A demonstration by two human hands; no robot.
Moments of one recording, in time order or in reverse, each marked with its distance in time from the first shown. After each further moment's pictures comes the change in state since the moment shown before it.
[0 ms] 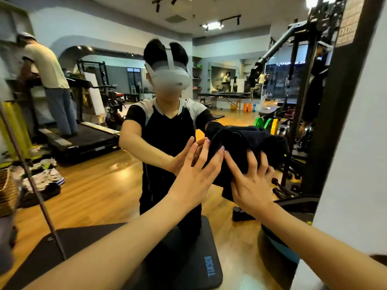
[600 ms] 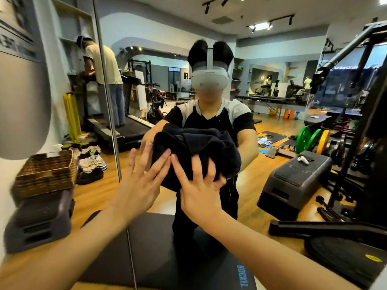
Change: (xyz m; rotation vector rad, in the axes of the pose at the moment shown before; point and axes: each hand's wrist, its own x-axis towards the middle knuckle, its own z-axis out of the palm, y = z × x) left_hand -0.207 -0.187 -0.001 0.103 -0.067 -0.177; right_hand 0.041 -0.281 0.006 0.133 0.123 -0.138
